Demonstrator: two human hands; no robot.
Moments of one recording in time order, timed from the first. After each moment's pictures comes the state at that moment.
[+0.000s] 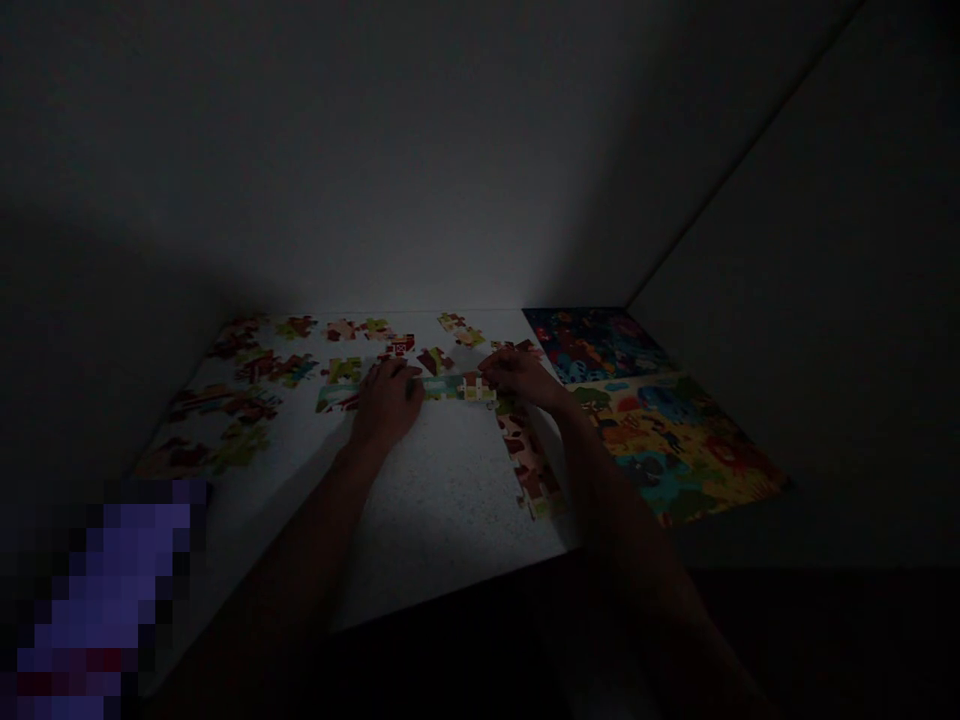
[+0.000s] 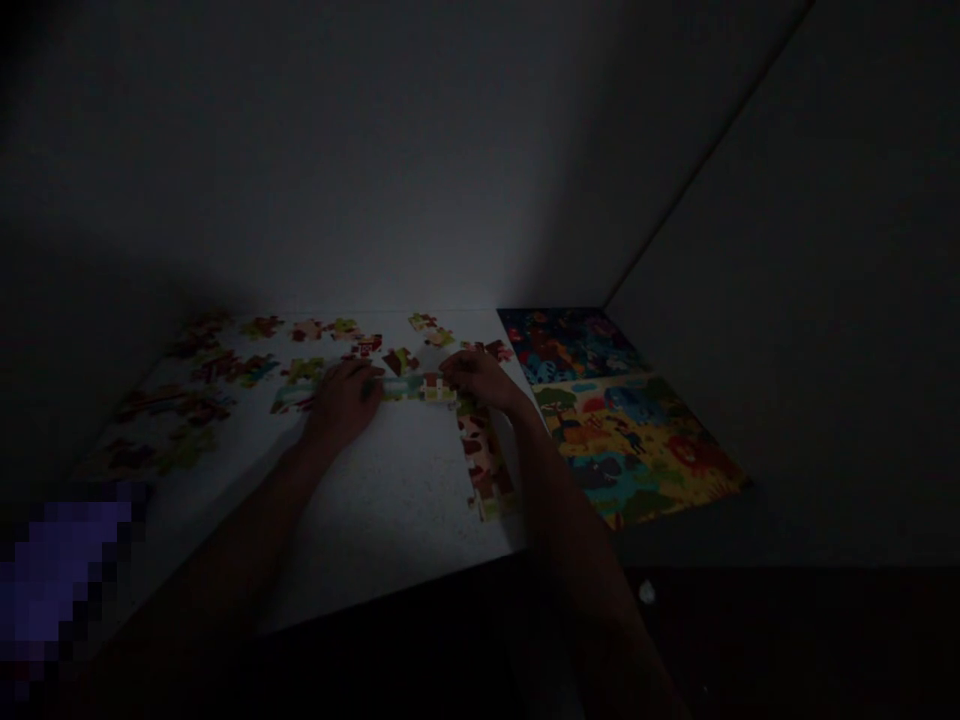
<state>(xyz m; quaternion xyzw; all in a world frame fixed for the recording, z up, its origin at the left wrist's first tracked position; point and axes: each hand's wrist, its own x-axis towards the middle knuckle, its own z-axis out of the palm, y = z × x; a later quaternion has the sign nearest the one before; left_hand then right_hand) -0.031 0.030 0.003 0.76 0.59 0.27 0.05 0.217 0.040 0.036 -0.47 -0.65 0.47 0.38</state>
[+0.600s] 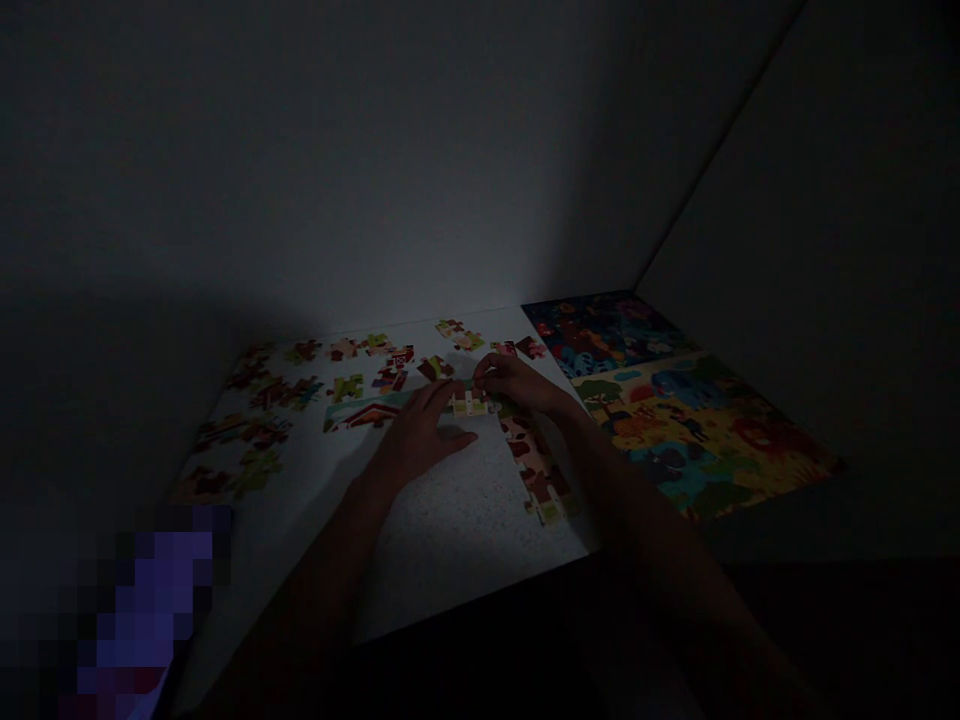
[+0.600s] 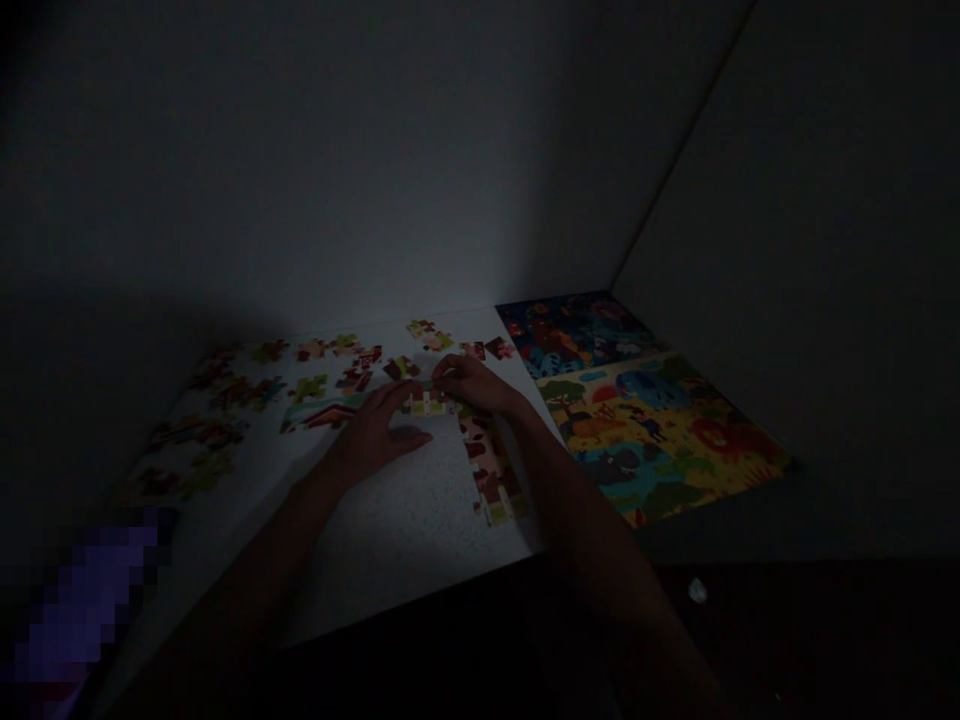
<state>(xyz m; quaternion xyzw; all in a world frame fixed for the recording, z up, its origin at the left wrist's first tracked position) -0.012 -0.003 0.018 0.85 0.44 0.23 0.16 0.205 0.035 0.036 -0.42 -0.65 0.52 0.37</state>
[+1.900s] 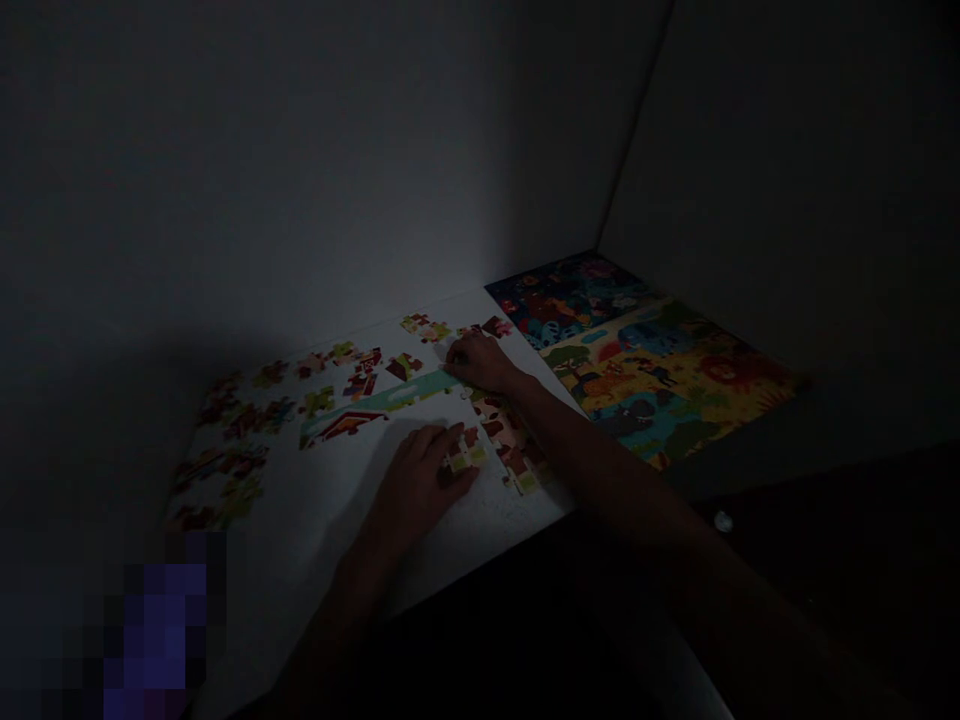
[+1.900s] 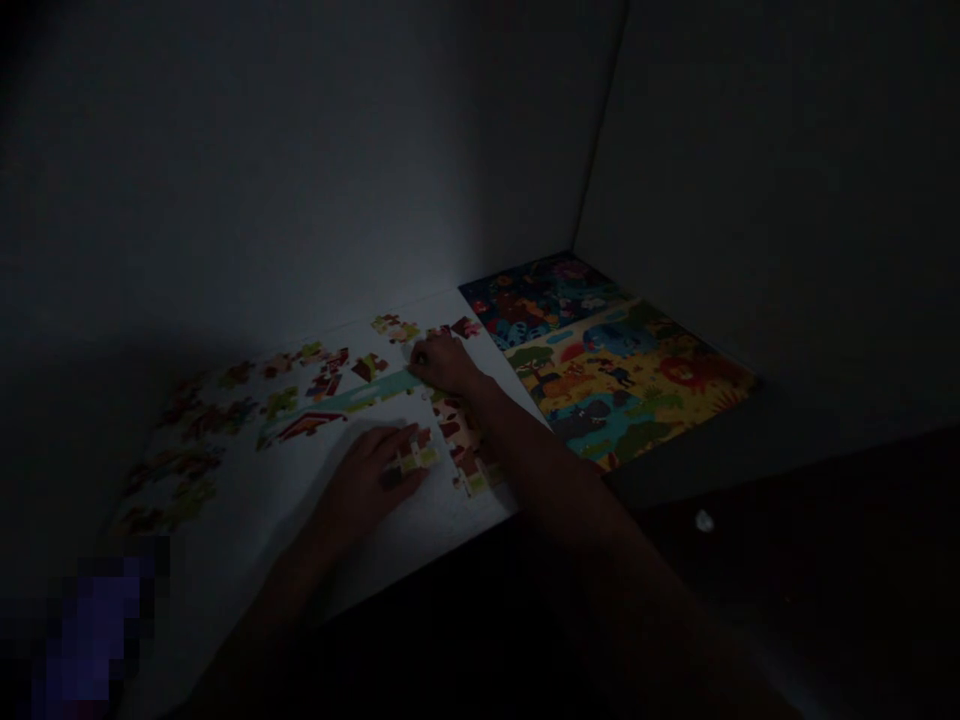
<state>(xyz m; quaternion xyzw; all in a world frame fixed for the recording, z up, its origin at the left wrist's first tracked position) 0.002 -0.069 0.017 0.89 0.38 0.21 0.12 0.211 0.053 0.009 -0.57 -0.78 0.11 0.25</state>
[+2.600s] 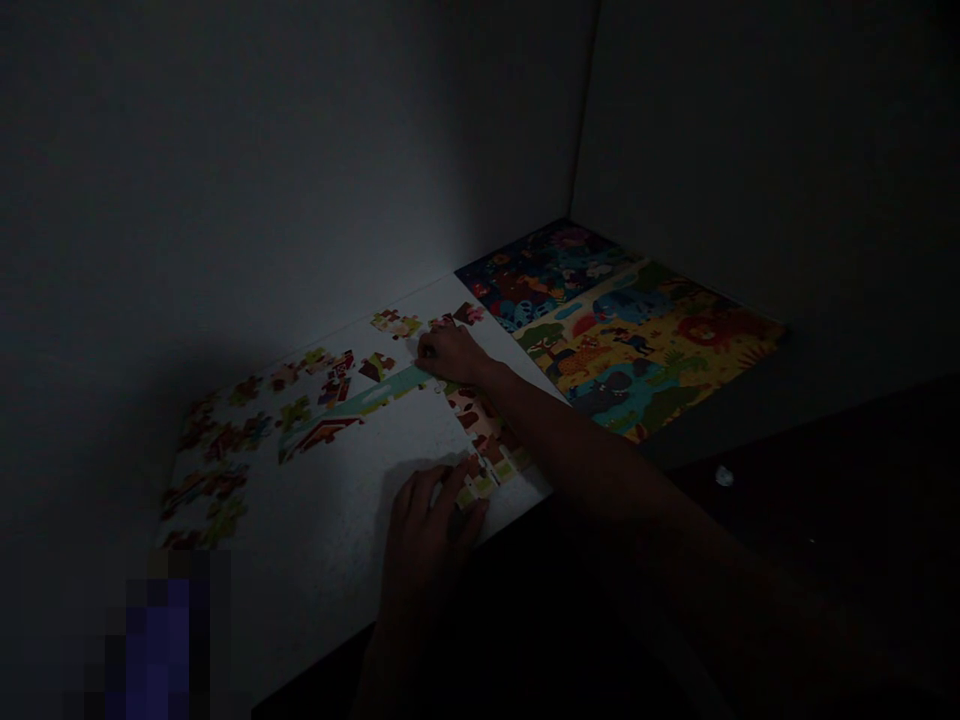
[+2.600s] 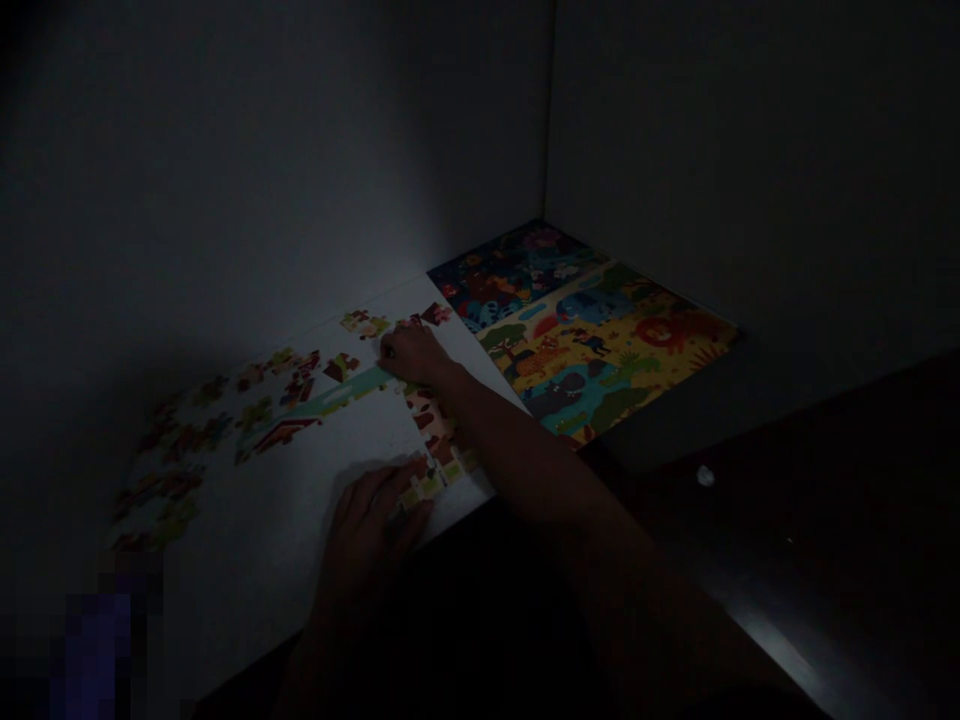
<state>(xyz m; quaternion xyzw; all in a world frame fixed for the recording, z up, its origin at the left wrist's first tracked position) 0.021 -0.142 0.015 0.88 0.41 0.22 0.06 0.209 0.052 0.011 -0.58 -0.77 0.13 0.25</state>
